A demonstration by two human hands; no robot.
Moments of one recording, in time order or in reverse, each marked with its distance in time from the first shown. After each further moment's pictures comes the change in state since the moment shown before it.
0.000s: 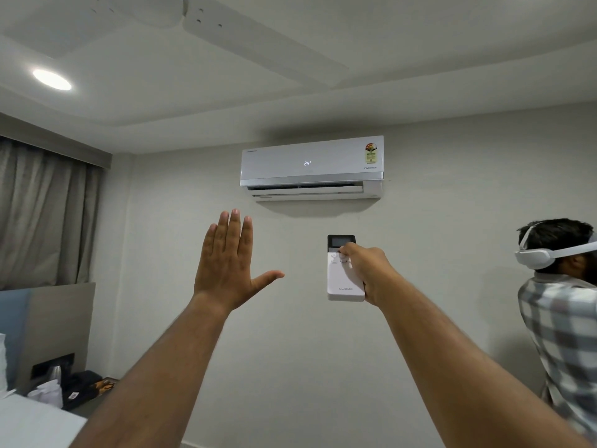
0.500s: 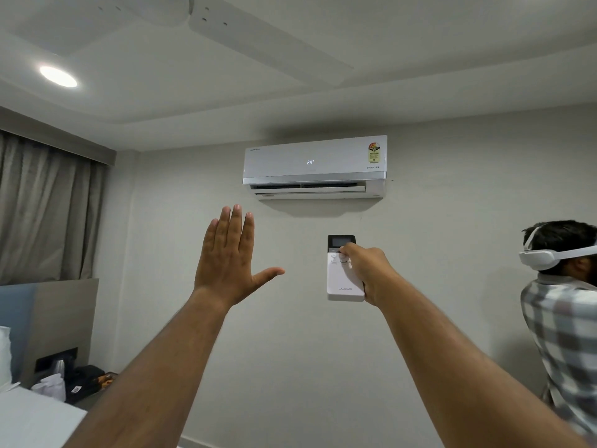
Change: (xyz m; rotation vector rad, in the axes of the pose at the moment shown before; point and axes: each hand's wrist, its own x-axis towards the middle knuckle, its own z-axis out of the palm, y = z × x) left_hand 0.001 -0.003 -0.004 0.025 0.003 0.005; right_hand -0.003 0.002 0.002 -0.013 -0.004 0.005
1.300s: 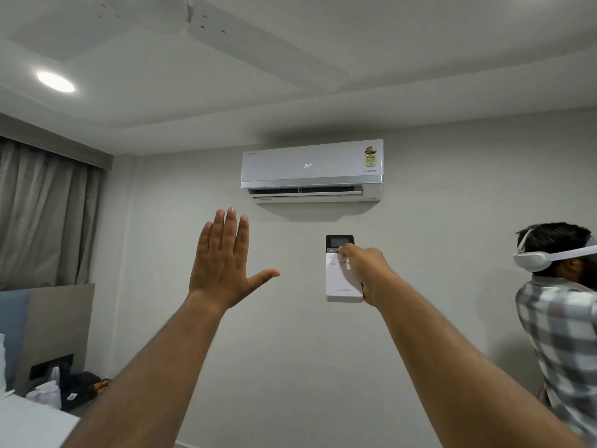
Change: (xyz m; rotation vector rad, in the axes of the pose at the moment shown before) left_hand -0.001 -0.005 -0.007 0.007 0.004 -0.009; right_hand -0.005 -0.005 0.000 -0.005 0.003 -0.027
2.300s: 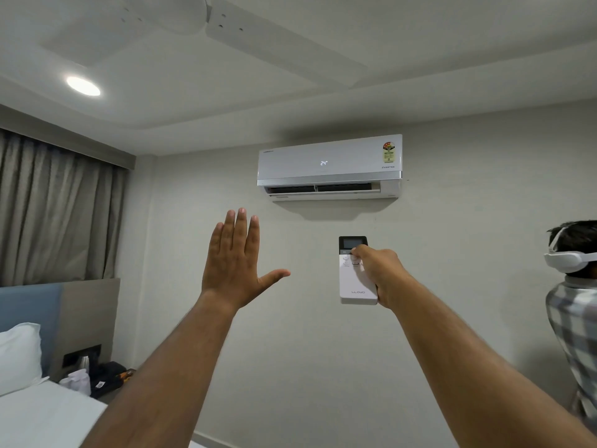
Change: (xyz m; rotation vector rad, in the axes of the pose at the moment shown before) left_hand -0.007 -0.012 0.004 0.035 -0.033 -0.028; right_hand 0.005 0.008 0.009 -0.028 -0.014 0.017
